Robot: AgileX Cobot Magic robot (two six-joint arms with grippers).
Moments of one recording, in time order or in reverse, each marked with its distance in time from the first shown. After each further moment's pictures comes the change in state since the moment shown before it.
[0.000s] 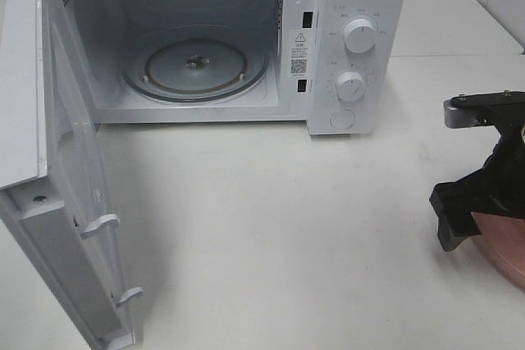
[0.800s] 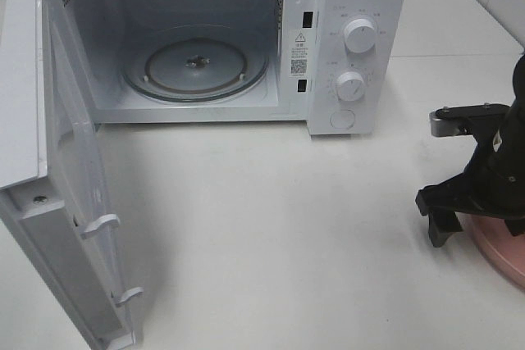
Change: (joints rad) left arm 0.000 0.000 0.000 0.000 0.000 0.000; right arm -0.047 0.198 -0.047 -0.050 -0.129 0.030
